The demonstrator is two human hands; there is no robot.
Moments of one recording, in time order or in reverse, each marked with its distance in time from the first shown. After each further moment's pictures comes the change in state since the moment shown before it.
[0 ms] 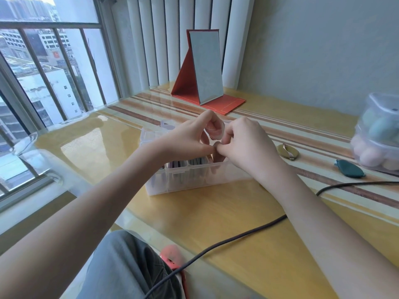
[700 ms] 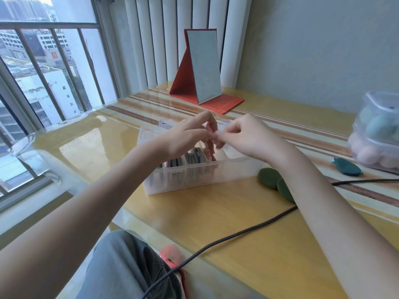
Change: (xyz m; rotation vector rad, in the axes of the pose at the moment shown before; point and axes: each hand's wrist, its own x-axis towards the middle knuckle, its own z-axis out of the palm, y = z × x) left_hand 0.001 0.000 -0.002 -0.206 -0.032 -0.062; right_hand 0.014 0.019 -0.011 0.258 -0.216 -0.020
